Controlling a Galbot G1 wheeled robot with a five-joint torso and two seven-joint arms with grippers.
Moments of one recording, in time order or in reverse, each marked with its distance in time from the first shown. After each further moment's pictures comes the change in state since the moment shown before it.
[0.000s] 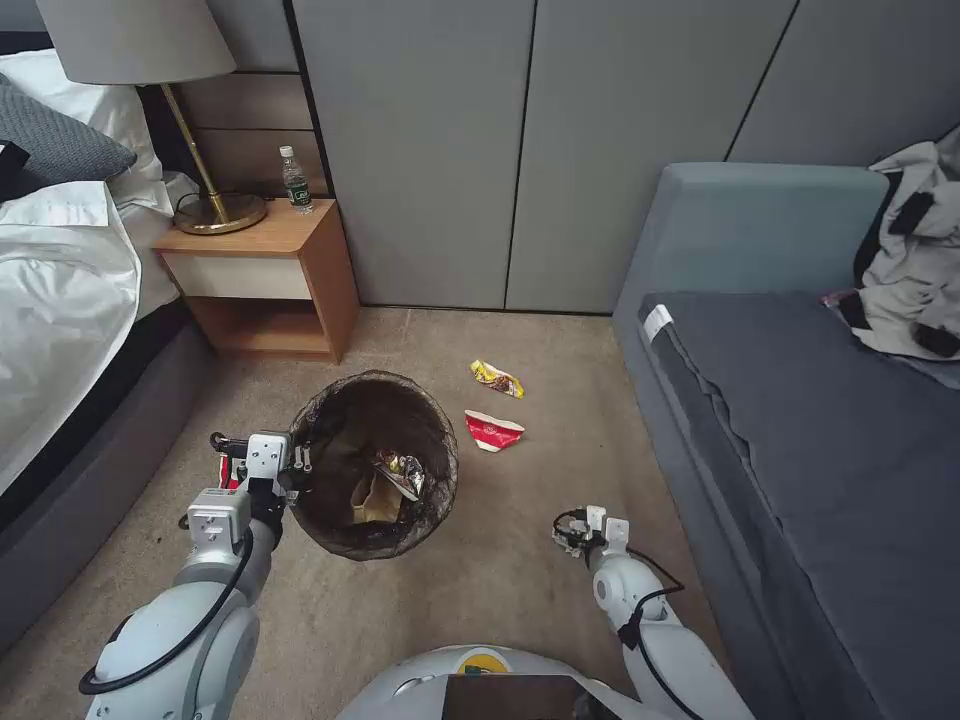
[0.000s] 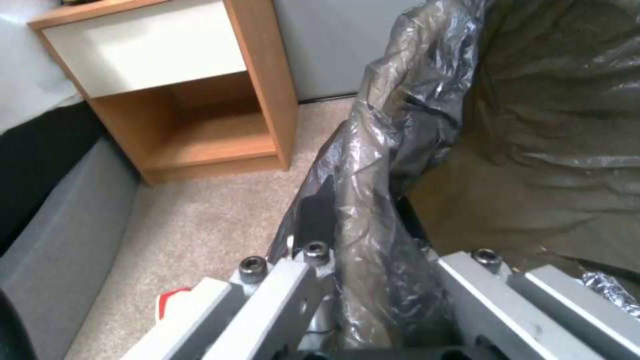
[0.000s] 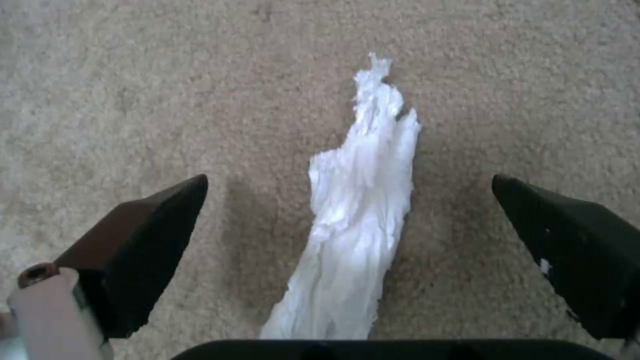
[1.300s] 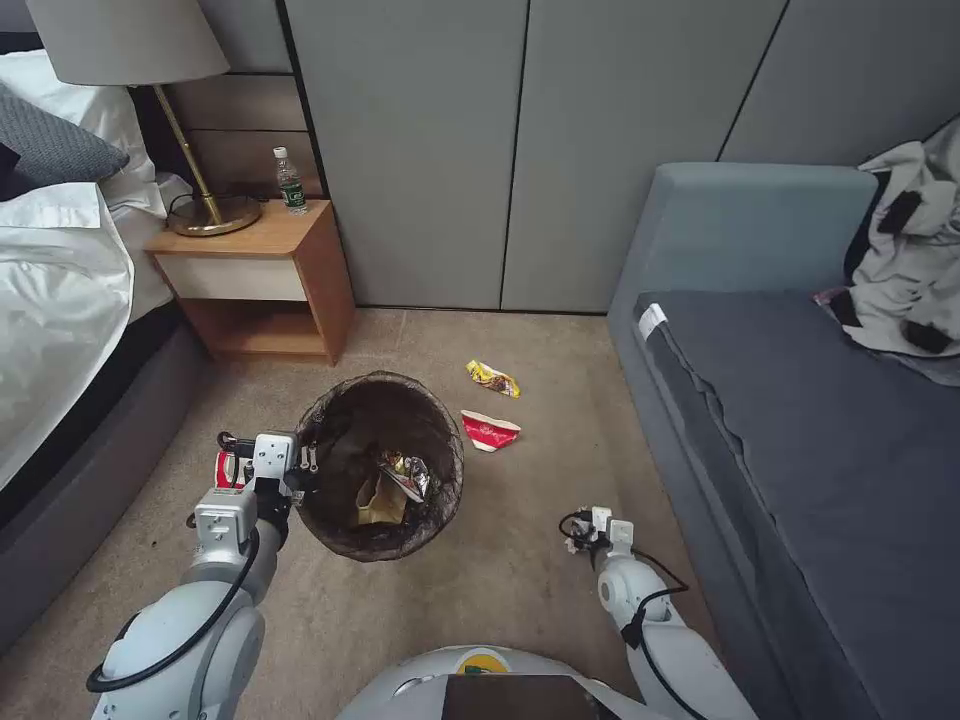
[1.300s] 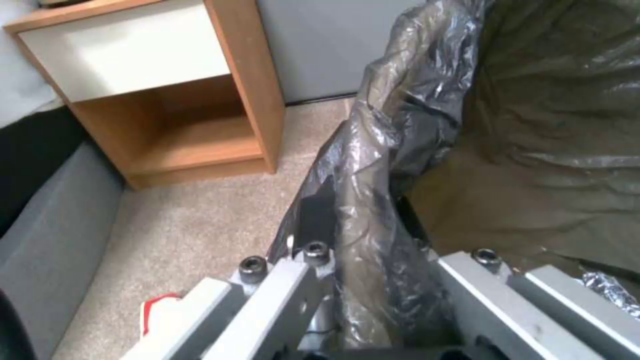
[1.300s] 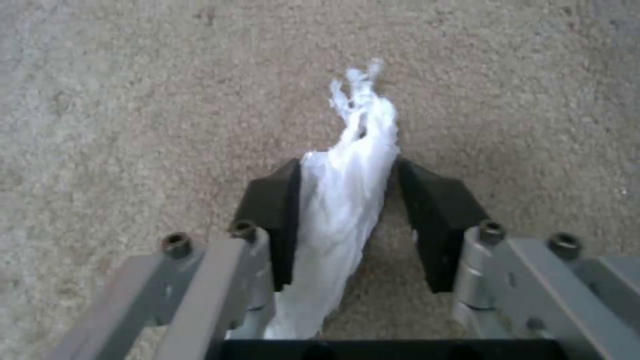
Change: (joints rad) left arm -0.004 0.003 0.022 0.001 0.006 0.002 0.002; right arm 0.003 0.007 0.002 -0.030 -0.027 0.001 -0.013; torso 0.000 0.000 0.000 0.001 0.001
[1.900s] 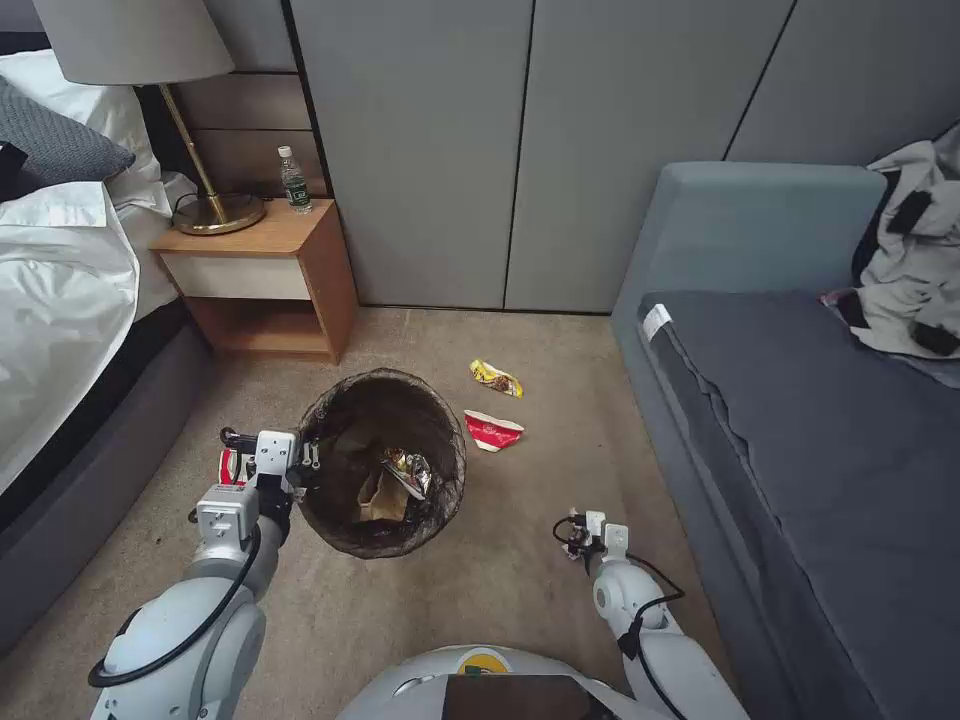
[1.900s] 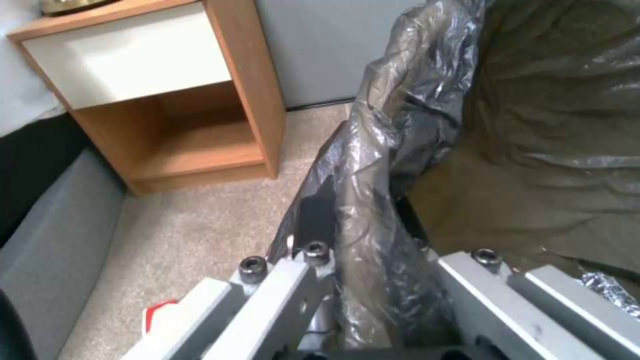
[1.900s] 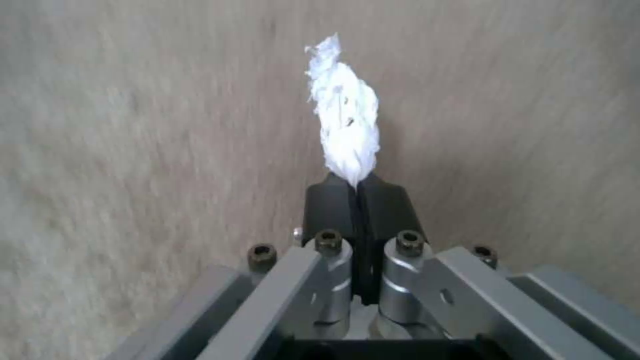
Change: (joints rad) left arm -0.014 0.015 0.002 0.000 -0.009 0.001 0.000; right arm -0.041 0.001 0.010 0.091 -0.039 0.007 0.007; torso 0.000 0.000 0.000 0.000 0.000
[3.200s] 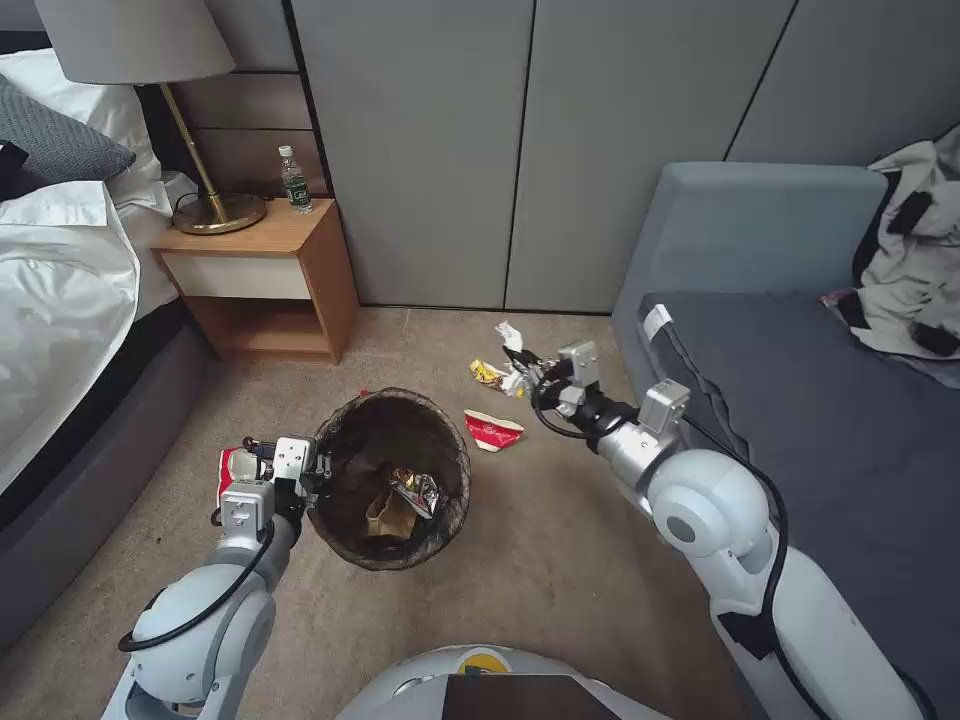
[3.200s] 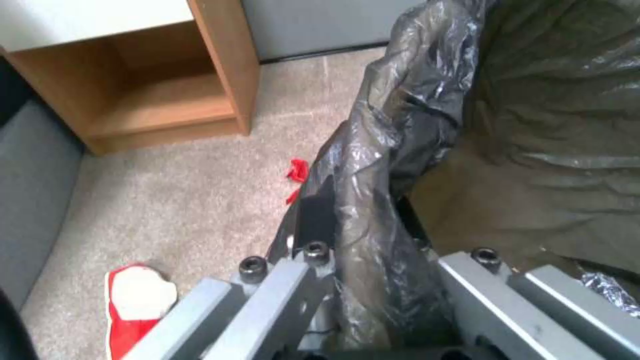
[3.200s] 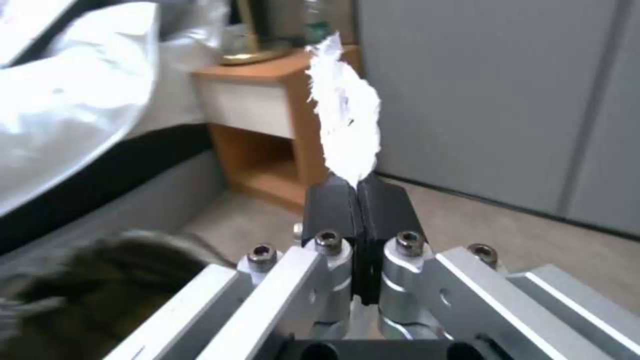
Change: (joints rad) left arm -0.040 0.048 0.028 0.091 -0.078 0.052 -0.013; right arm 0.203 -0.314 -0.119 0.862 0.327 -0.137 -0.184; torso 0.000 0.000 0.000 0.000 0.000
